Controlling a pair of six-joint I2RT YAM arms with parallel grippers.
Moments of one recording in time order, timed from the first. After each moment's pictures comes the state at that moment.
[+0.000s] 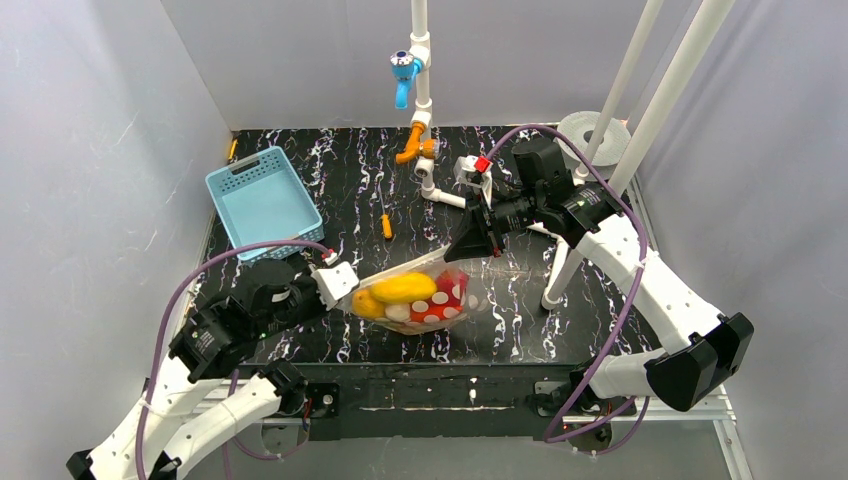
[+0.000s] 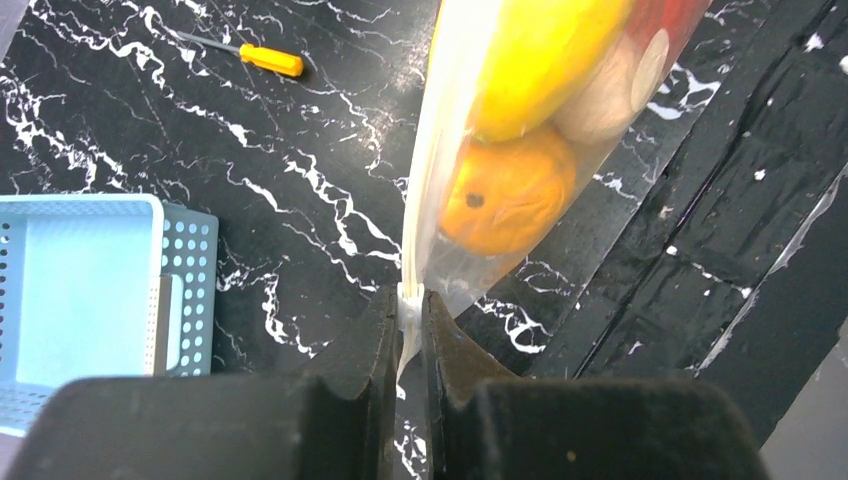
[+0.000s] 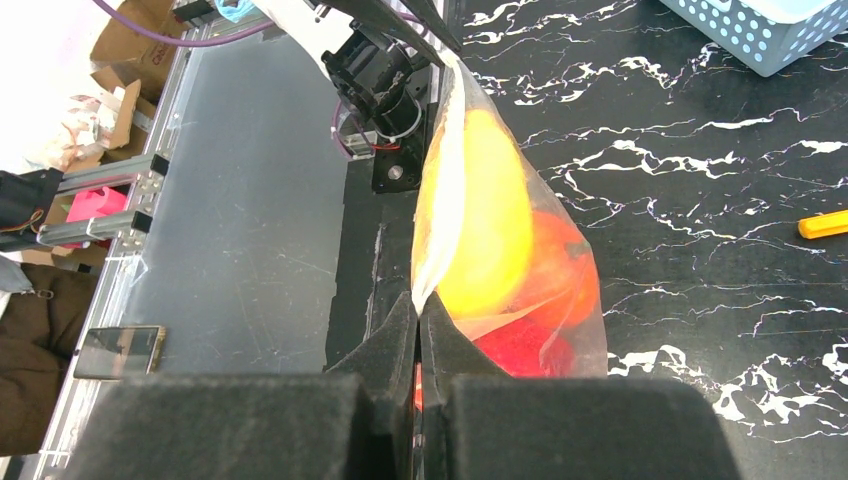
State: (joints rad) left arm -0.72 0.57 0.94 -1.00 0.05 0.39; right arm 0.59 1.32 1.39 -0.72 -1.11 -0.21
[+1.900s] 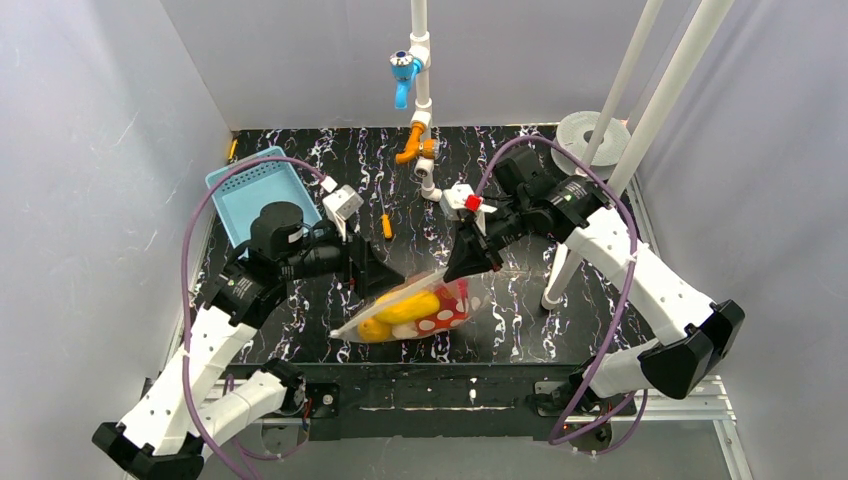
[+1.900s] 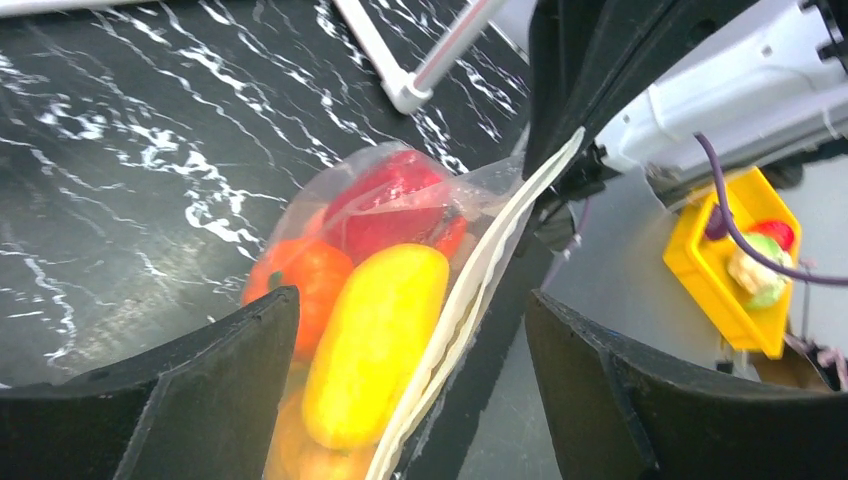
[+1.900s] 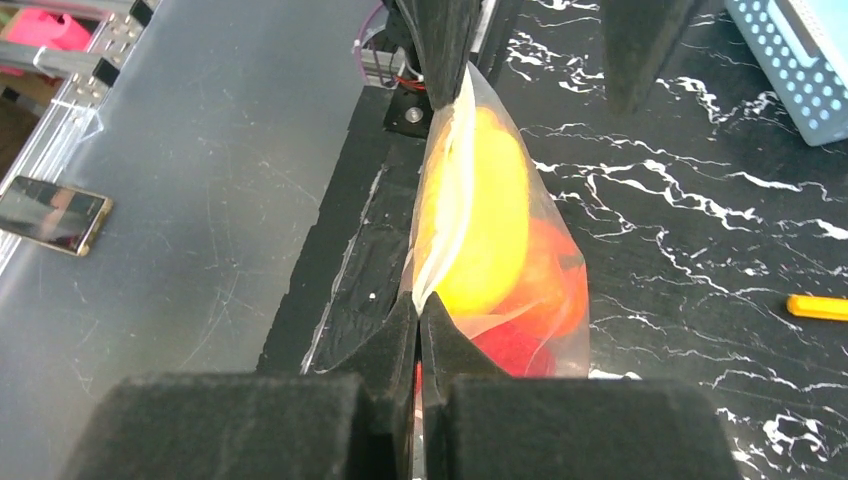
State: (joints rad) left arm -0.52 0.84 1.02 -0.58 0.64 -0.28; right arm 0.69 1.38 1.51 -1.05 -1.12 -0.71
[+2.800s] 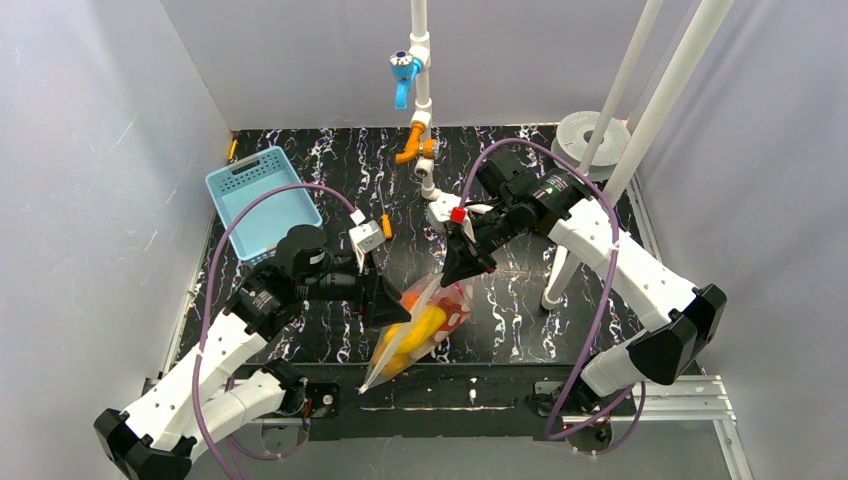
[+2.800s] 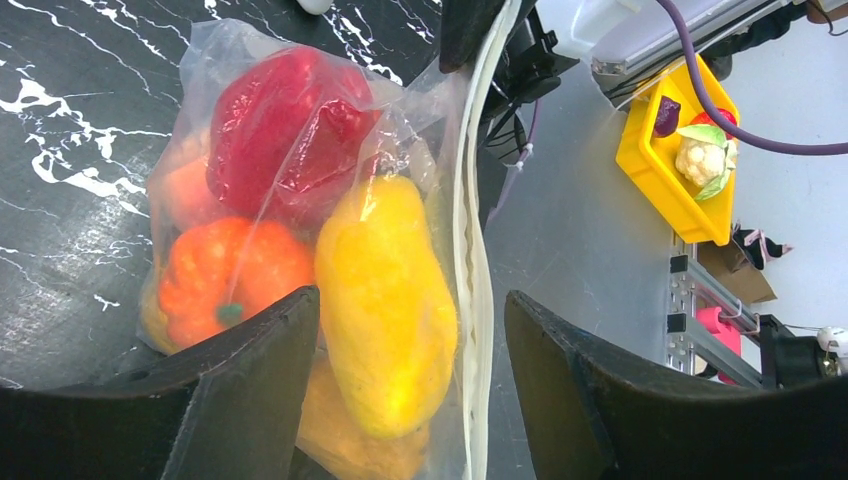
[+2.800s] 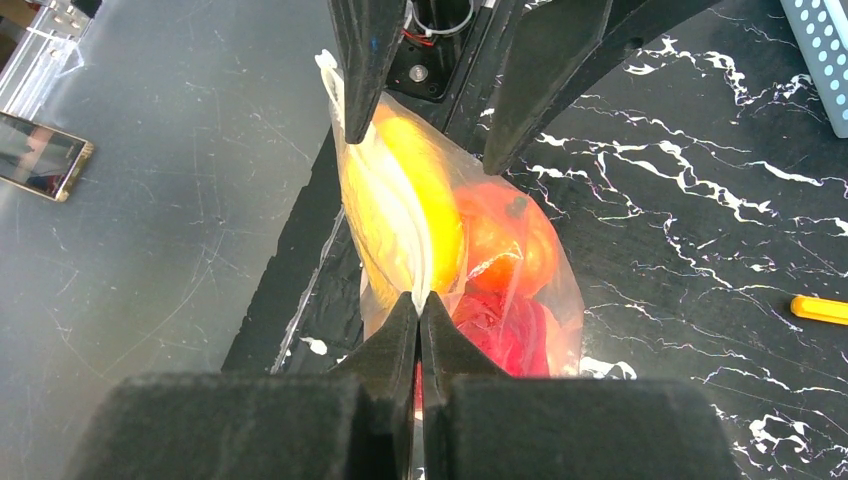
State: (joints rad) left arm -0.63 0.80 0.82 -0.51 0.76 -0.27; right arm 0.74 1.47 1.58 -1.19 -1.06 -0.88
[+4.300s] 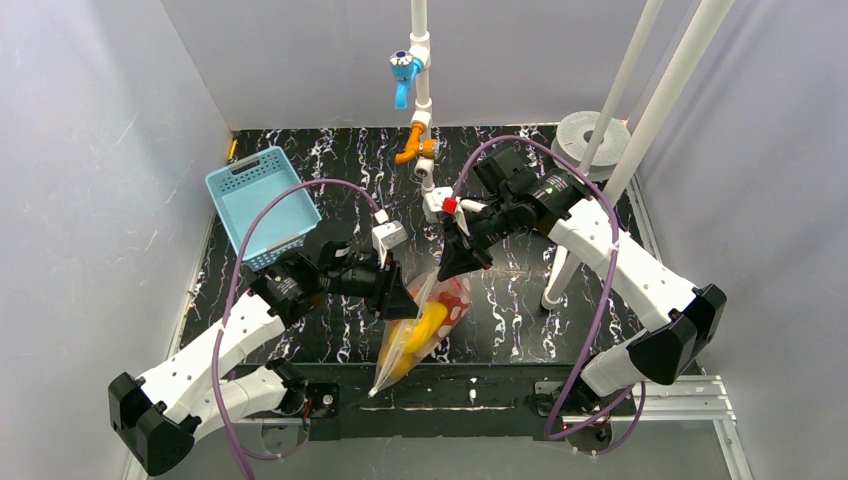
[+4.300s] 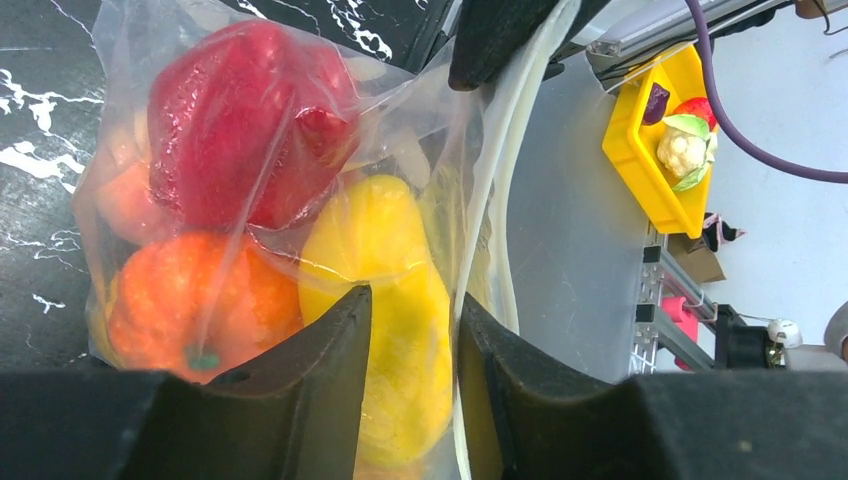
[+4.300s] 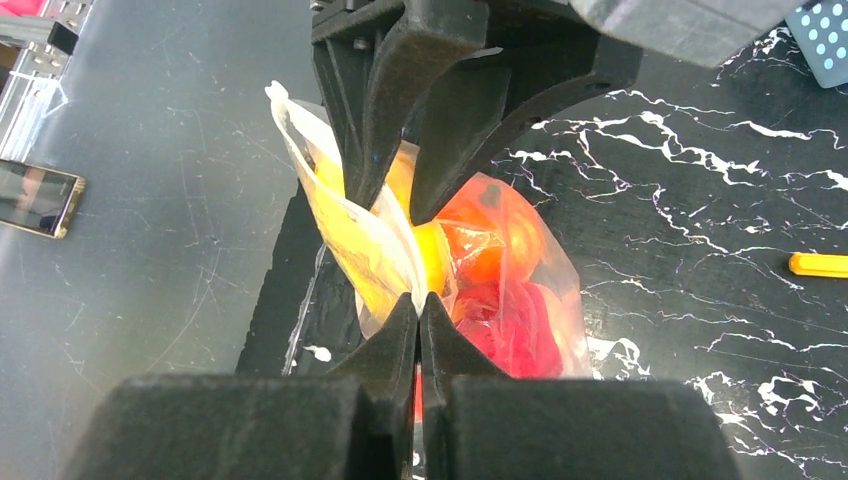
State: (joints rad) left arm -0.71 0.94 0.84 -0.46 0.73 -0.34; right arm 0.74 1.47 1.58 -1.12 -1.00 -0.73
